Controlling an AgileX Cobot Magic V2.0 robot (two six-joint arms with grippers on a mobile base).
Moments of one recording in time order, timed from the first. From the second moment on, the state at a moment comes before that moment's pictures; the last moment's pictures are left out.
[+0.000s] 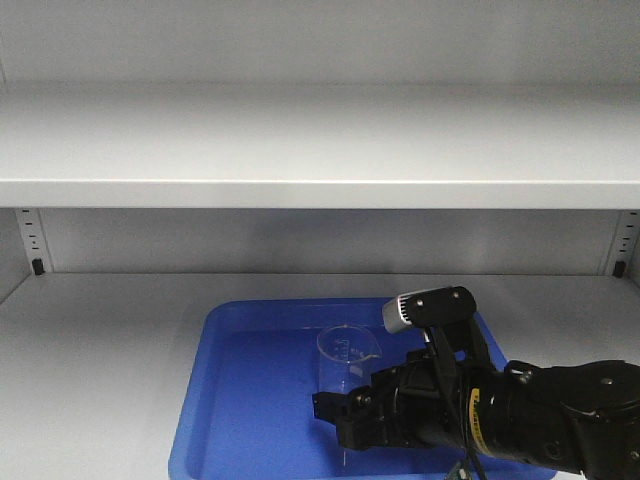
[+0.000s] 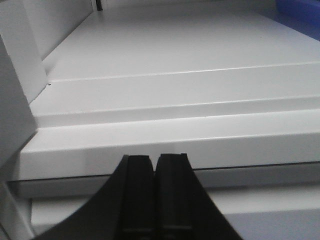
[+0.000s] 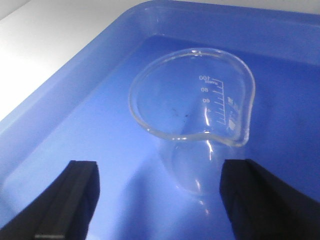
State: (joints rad) left arm -0.07 -0.02 0.03 0.17 0.28 -0.18; right arm 0.44 1.50 -0.95 -1.76 -0.34 1.89
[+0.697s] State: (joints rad) left arm -0.07 -0.02 0.03 0.17 0.28 -0.18; right arm 0.44 1.50 -0.95 -1.76 -0.34 1.89
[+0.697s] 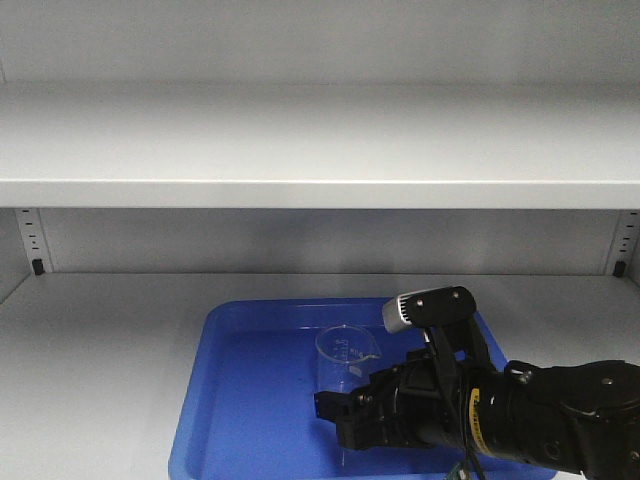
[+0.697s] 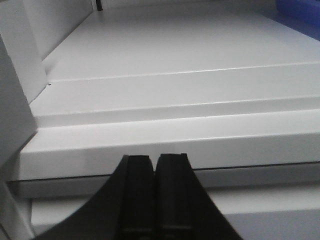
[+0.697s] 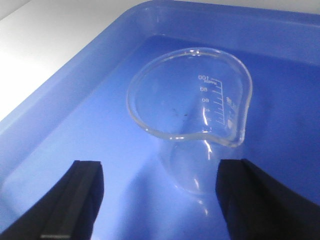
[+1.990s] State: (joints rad) left arm -0.07 -0.02 0.03 0.17 0.28 -0.18; right arm 0.44 1.37 -0.94 -1.76 -0.34 1.90
